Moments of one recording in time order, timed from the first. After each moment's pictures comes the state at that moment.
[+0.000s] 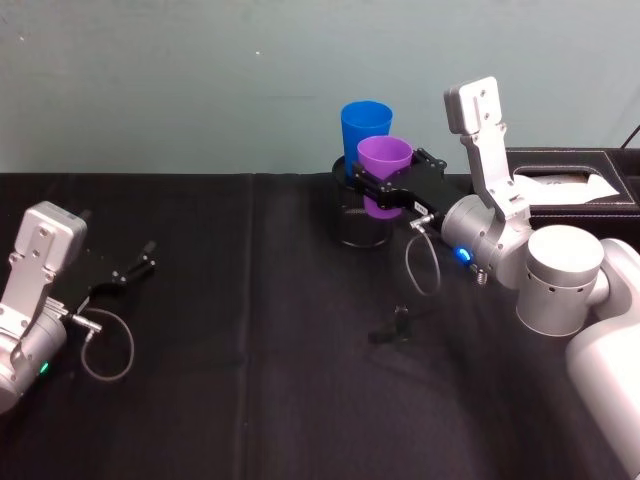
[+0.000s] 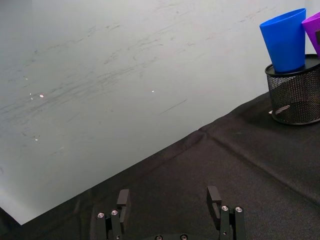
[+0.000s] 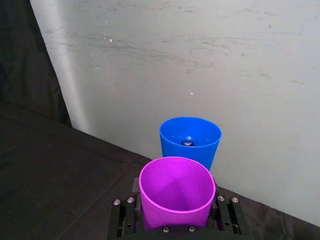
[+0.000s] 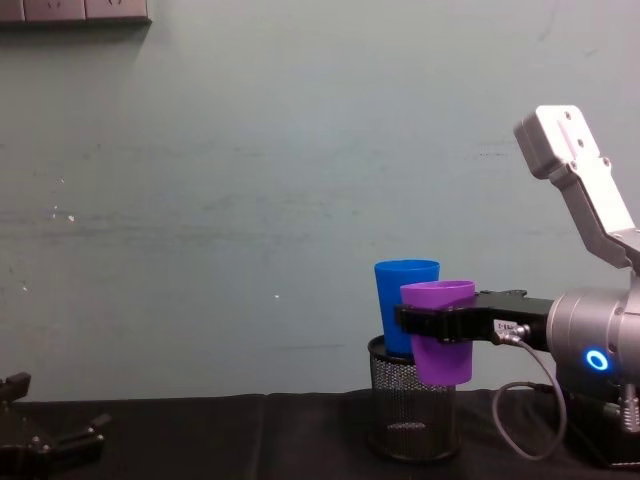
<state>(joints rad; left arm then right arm) -0.20 0.60 0.45 -1.41 -0.25 -0.12 0.03 0.50 0.17 -0.33 -1.19 0.19 0.14 0.29</state>
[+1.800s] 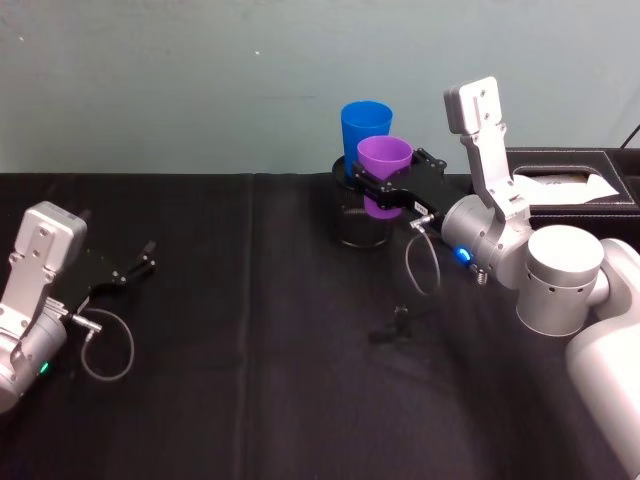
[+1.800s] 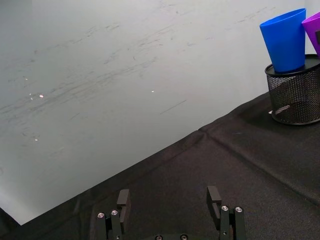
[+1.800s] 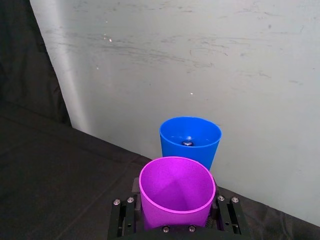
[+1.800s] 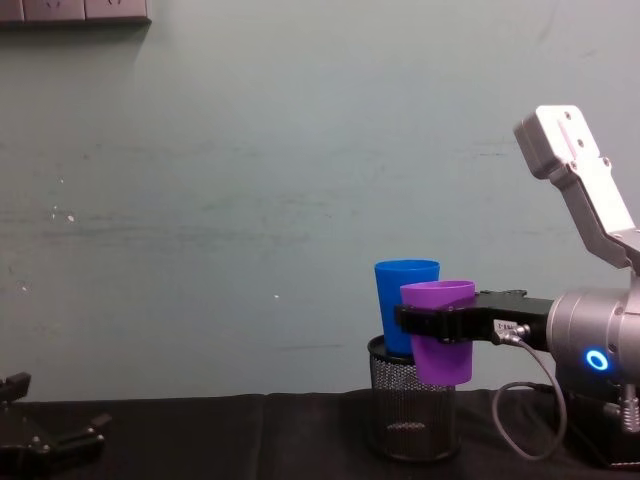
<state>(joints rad) -0.20 0.60 0.45 -1.41 -0.25 -0.12 0.03 0.50 0.17 -0.33 -1.19 0.19 0.14 0.29</state>
